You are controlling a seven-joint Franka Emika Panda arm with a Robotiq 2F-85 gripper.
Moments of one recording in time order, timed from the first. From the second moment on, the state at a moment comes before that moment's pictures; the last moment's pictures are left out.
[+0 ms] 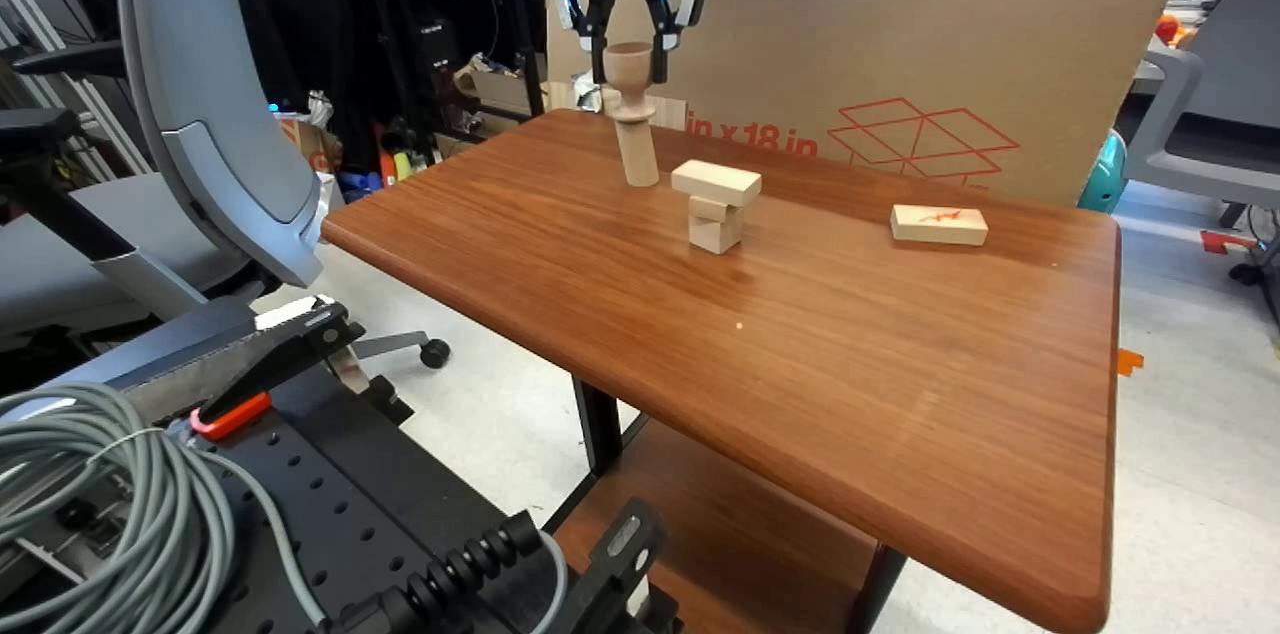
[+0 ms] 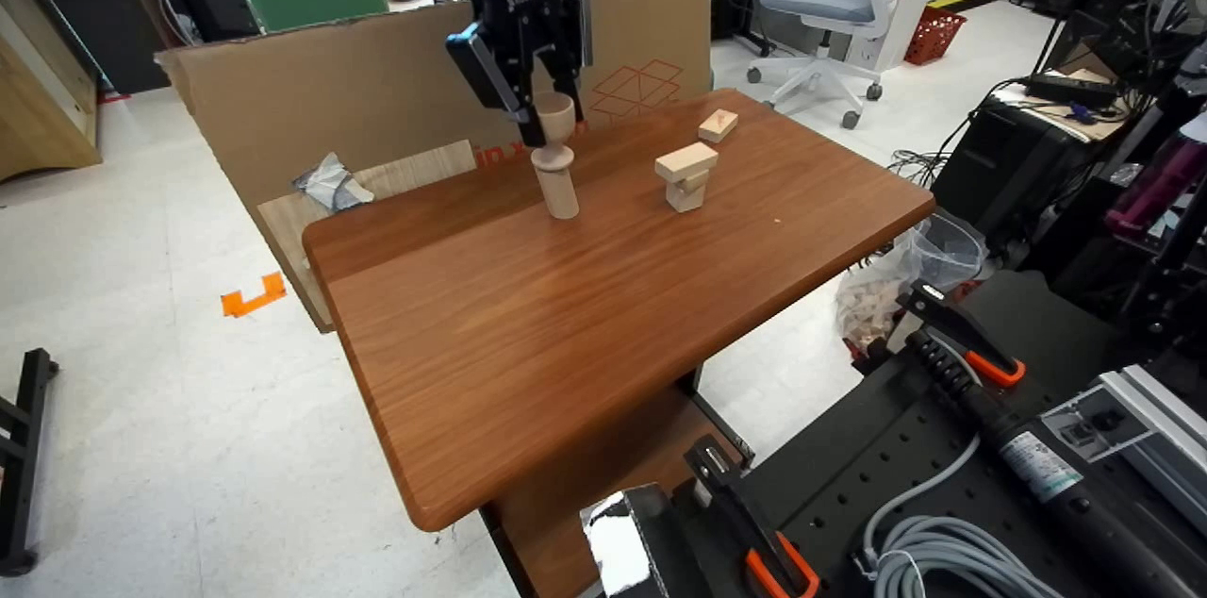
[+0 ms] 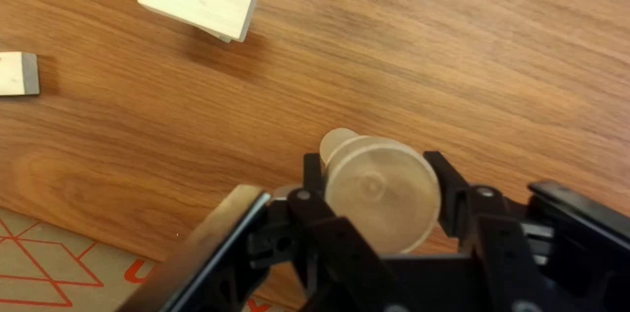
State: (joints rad) arm 0.14 0.69 0.06 -1.50 -0.14 1.94 -0.14
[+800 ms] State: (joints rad) arm 0.14 0.69 0.06 -1.48 -0.14 1.94 -0.12
